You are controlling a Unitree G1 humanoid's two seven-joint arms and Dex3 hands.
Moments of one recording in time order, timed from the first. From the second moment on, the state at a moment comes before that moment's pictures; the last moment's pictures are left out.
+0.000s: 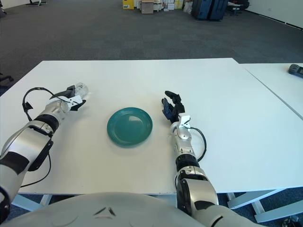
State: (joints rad) left arm -0.79 0.35 -0.43 1.33 0.60 0.09 0.10; right arm -0.31 0.01 -0.17 0.83 0.07 -0.46 0.02
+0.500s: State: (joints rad) left arm -0.78 0.35 -0.44 1.33 0.60 0.09 0.10; right arm -0.30 0.01 -0.17 0.81 0.07 -0.45 0.02
